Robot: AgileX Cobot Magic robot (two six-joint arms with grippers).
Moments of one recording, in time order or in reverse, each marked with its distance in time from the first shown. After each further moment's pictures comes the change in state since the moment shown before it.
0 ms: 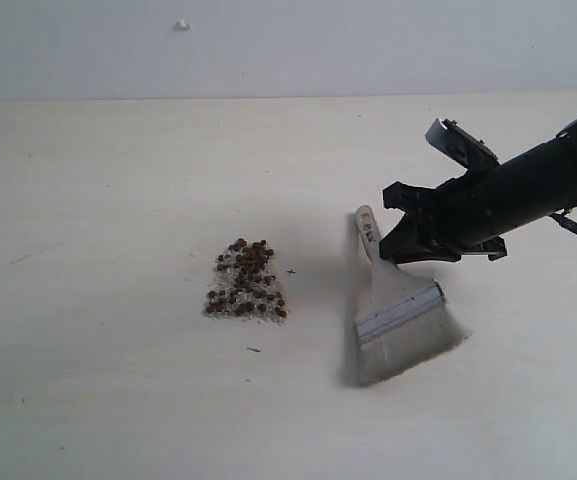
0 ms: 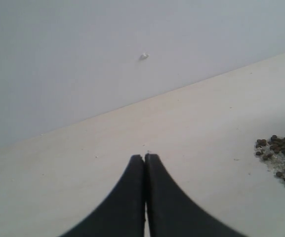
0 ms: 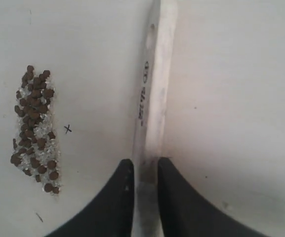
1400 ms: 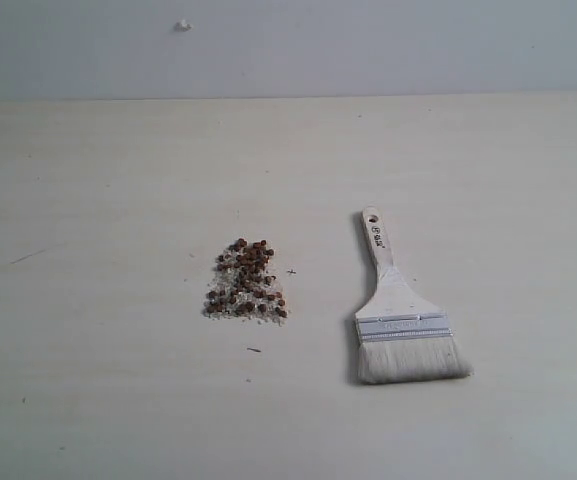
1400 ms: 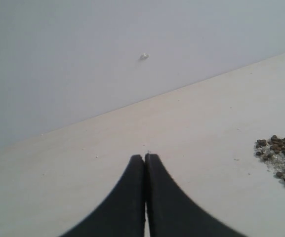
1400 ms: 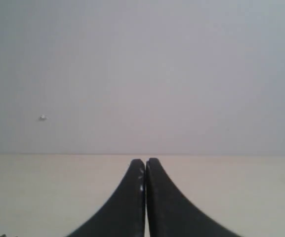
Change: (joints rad) left arm 0.000 0.000 0.000 0.000 0.000 0.000; right arm 0.000 -1.908 0.848 -0.498 -0.584 0.251
